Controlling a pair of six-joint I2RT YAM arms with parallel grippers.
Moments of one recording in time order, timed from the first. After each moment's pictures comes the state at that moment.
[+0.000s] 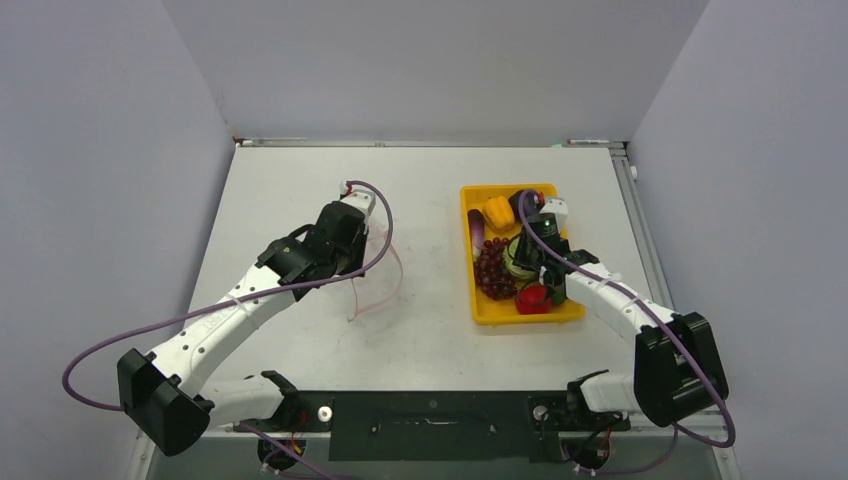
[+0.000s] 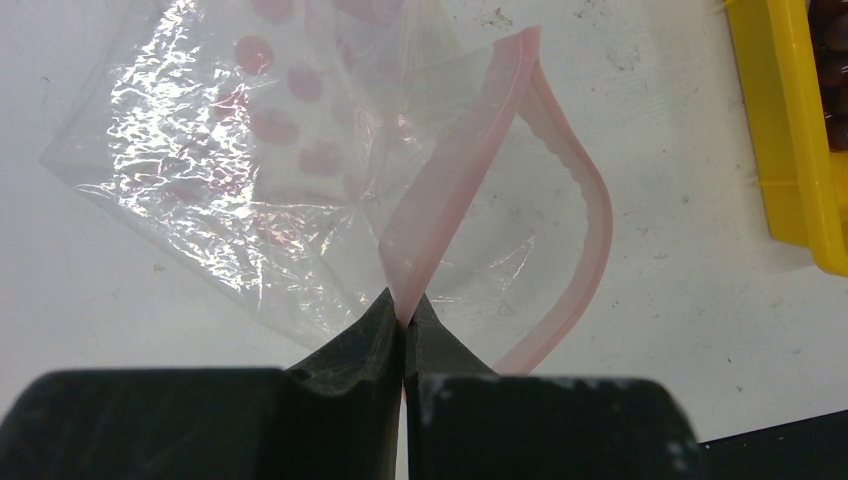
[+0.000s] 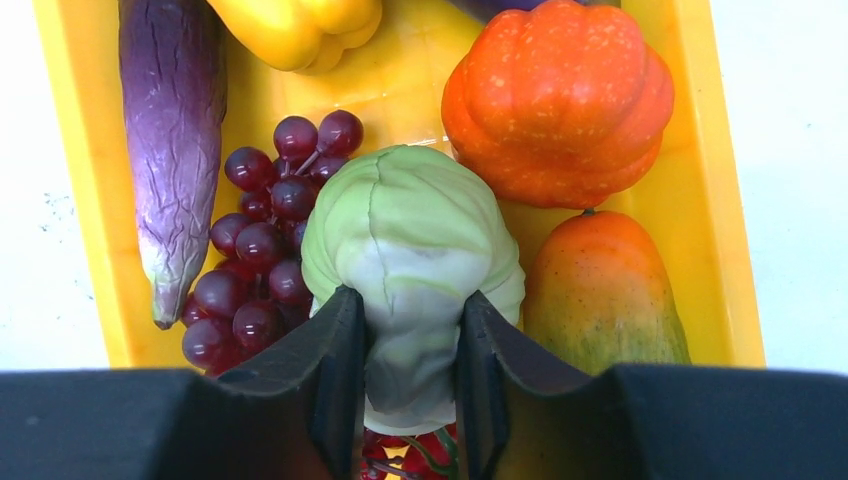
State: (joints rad) left arm -0.66 1.19 1.10 -0.76 -0.28 -0.31; right arm 0.36 1.33 0.75 -0.22 0.27 0.43
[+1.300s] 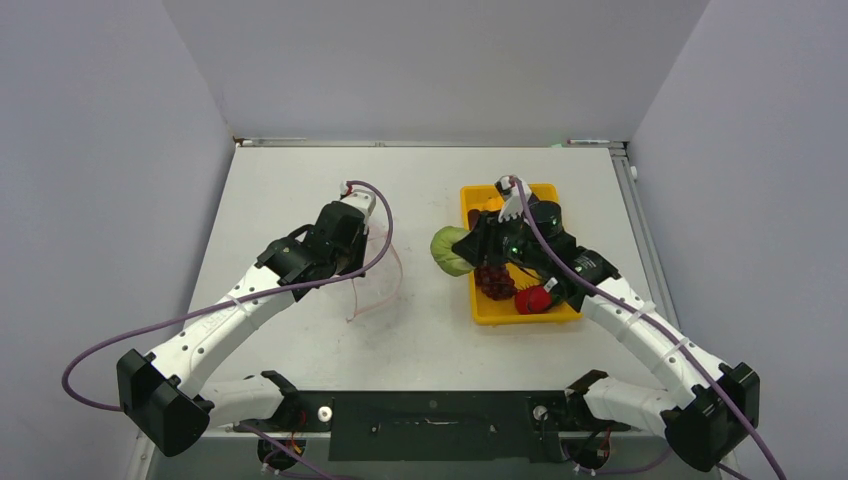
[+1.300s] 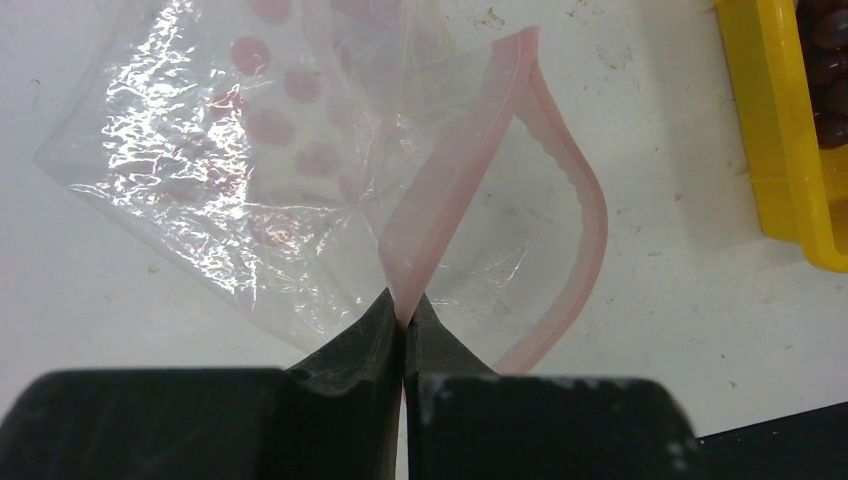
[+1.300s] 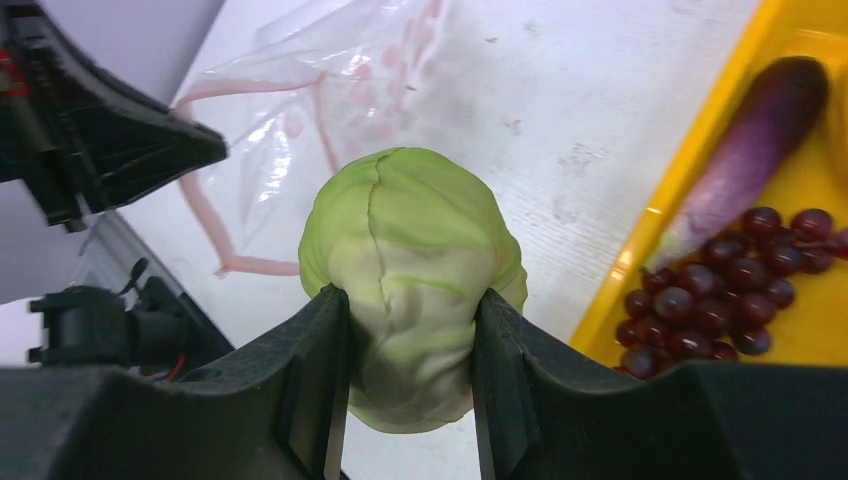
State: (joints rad) left arm -0.66 1.19 1.10 -0.76 -0.26 -0.31; right arm 0.55 1.10 0.94 -0.29 -0.23 0.40
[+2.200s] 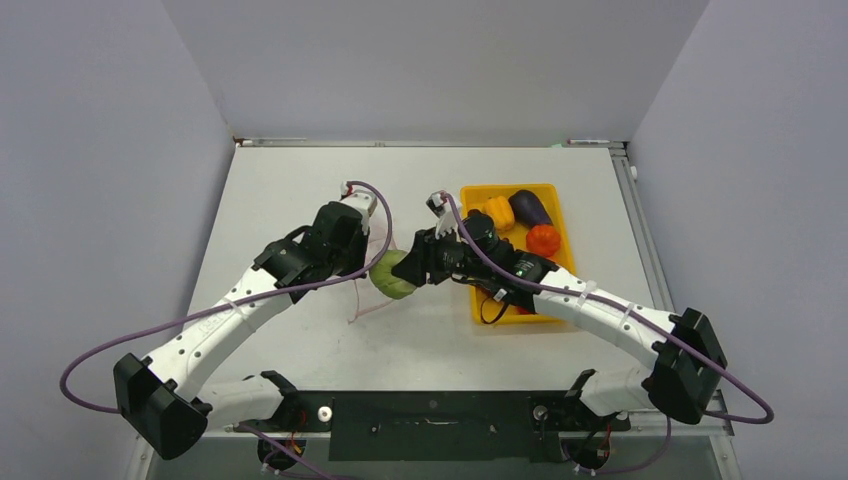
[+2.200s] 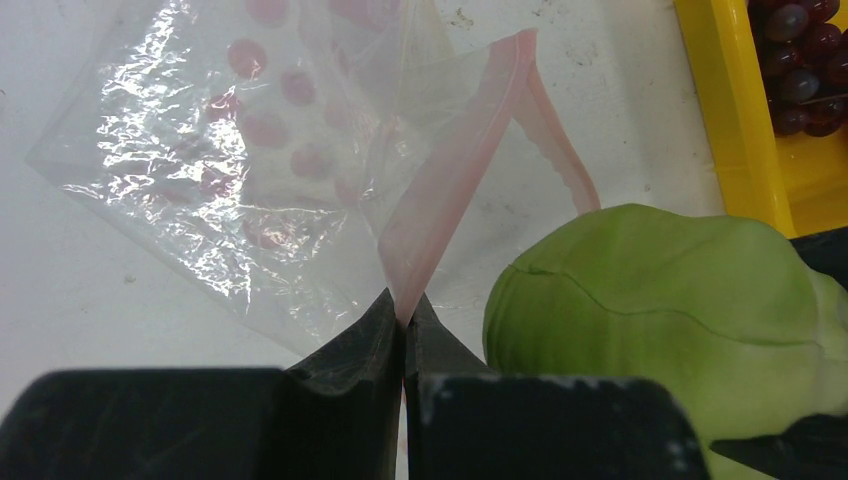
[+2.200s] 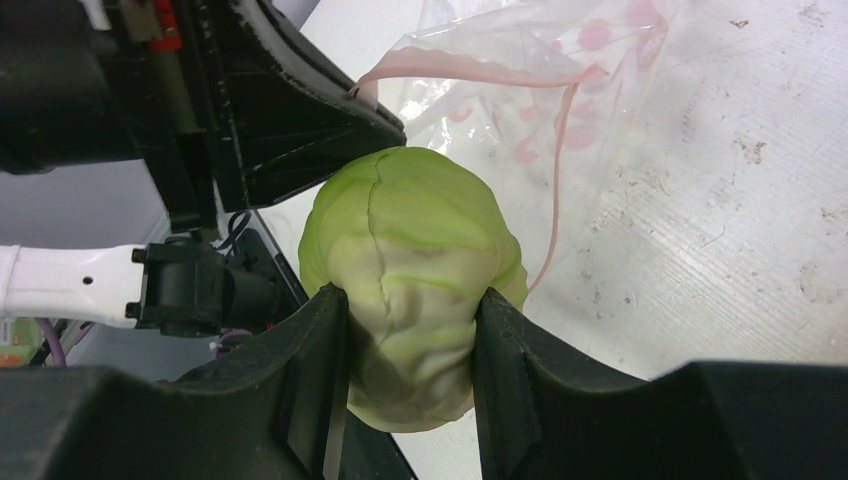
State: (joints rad) left arm -0.66 1.17 1.10 -0.74 -0.22 -0.31; right arm 0.87 1.31 1.00 -0.07 -0.24 0.52
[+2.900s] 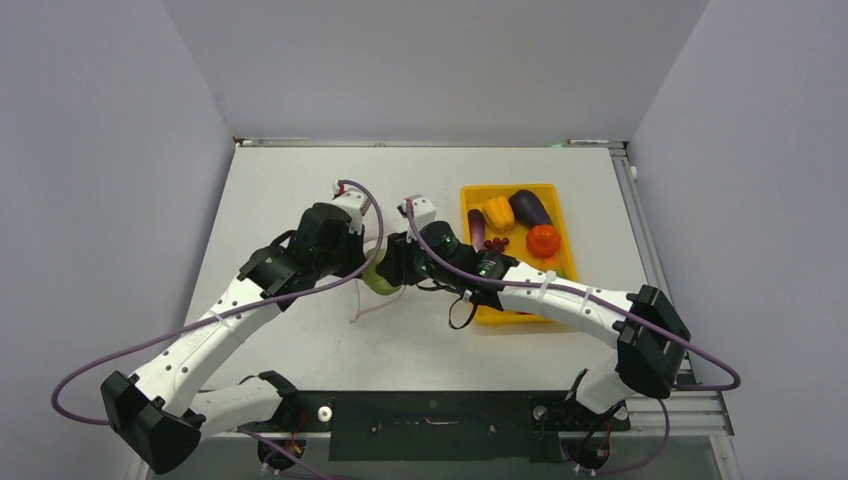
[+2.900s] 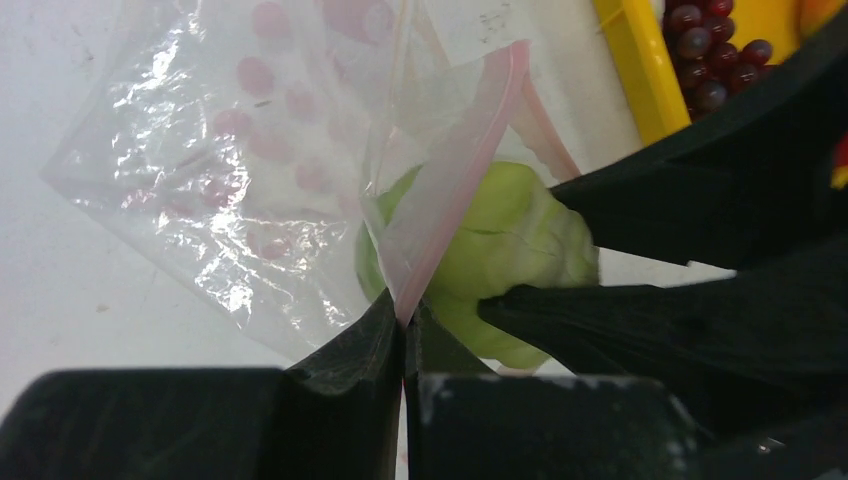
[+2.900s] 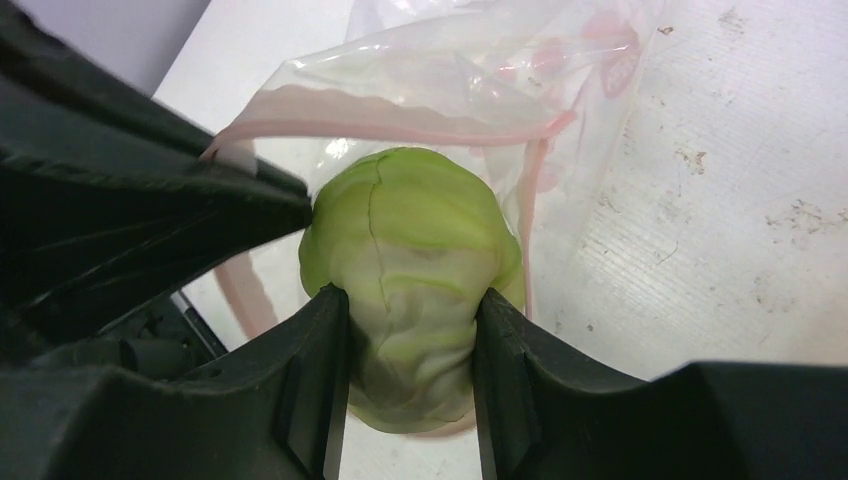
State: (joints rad) left arm -0.64 1.10 1.08 -0.71 -0.15 -0.30; right arm 0.98 1.50 1.11 -0.08 0.01 0.50
